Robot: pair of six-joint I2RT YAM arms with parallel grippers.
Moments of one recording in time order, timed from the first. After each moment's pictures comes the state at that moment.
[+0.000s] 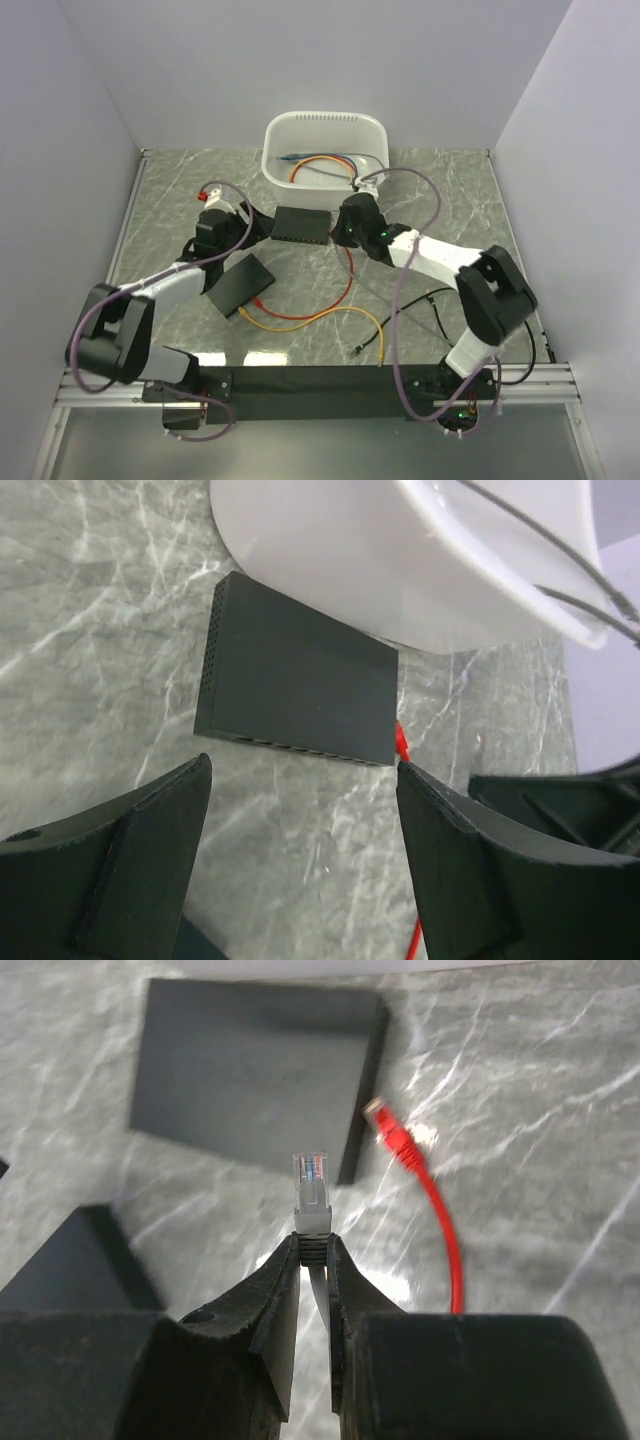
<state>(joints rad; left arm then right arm) -0.31 1.34 0.59 0.40 0.08 -0.75 0.63 1.61 1.00 -0.04 0.15 0.65</state>
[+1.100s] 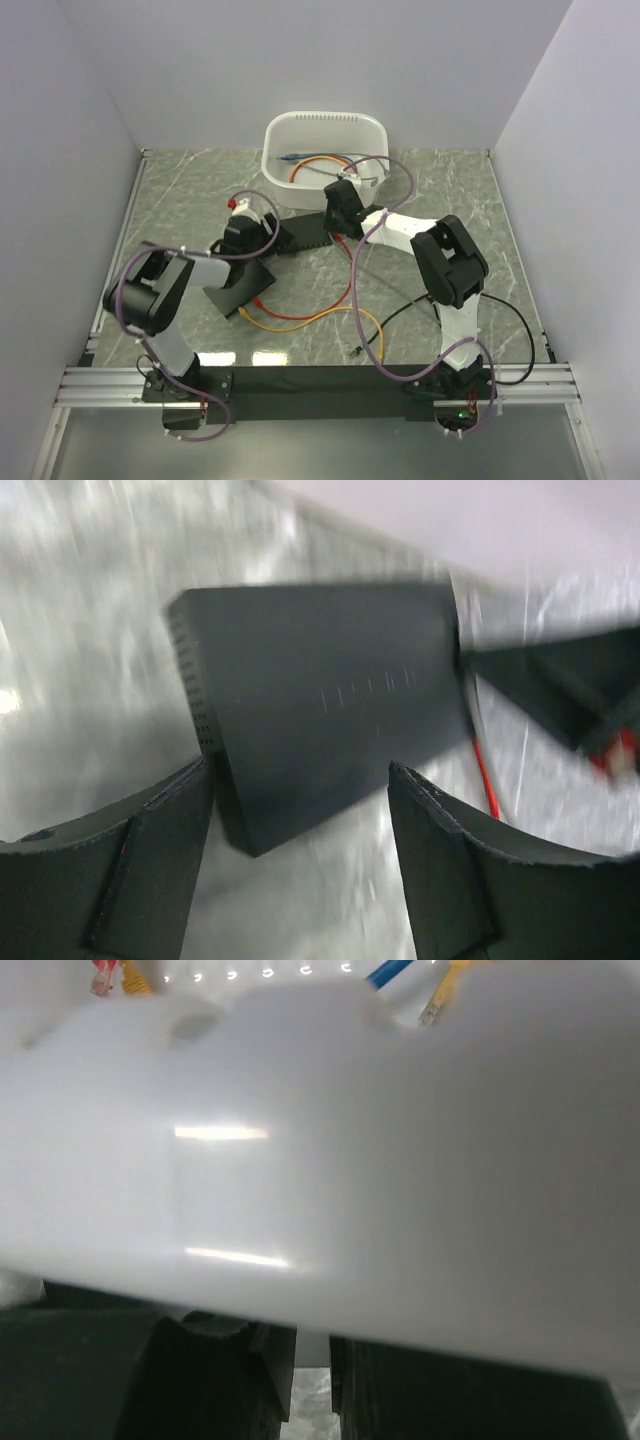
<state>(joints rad) -0.39 1.72 0.65 0.62 0.09 -0.72 0.61 2.00 1.32 -0.08 0.20 0.62</state>
